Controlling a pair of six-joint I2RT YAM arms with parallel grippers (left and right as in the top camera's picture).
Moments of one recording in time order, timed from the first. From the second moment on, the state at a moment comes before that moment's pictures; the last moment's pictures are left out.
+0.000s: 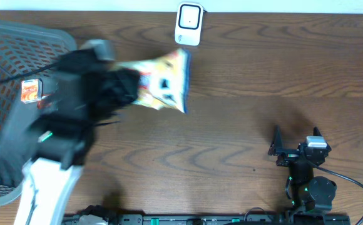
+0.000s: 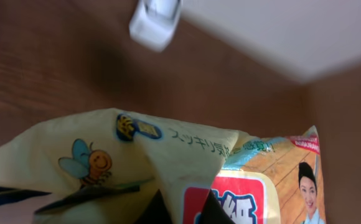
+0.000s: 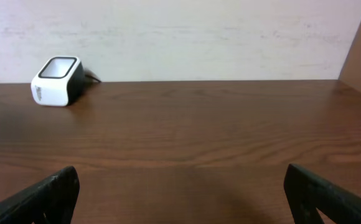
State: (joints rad) left arm -0.30 1.18 1.34 -0.82 0.22 -0.64; right arm -0.07 0.01 0.01 -0.07 -0.03 0.02
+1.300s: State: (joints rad) left arm -0.49 1.86 1.28 -0.76 0.03 0.14; right arm -0.07 0.01 0.01 -0.07 -0.03 0.02
